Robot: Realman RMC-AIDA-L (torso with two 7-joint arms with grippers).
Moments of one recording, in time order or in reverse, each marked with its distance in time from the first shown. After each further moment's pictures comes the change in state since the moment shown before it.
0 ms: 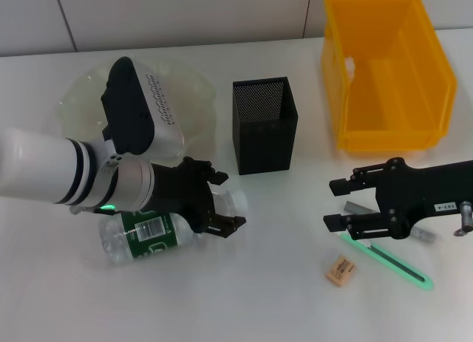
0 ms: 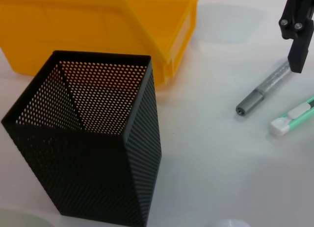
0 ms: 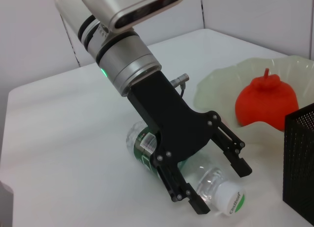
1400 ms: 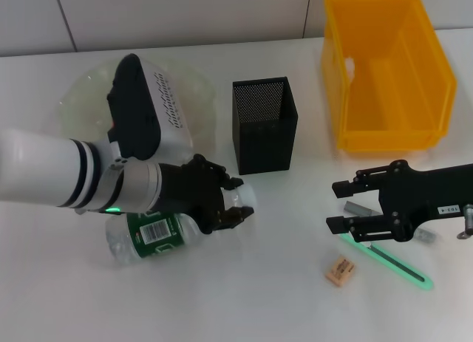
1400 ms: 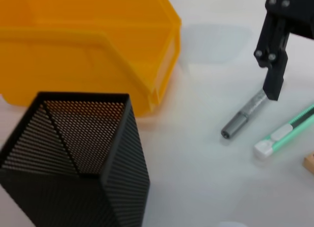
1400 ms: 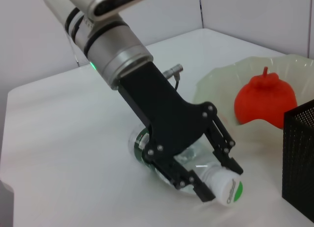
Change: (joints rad) left arm 0.062 0.005 0.065 0.142 0.003 -0.003 -0.041; right arm -0.014 0.000 -0.001 -0.008 0.005 -0.002 -0.001
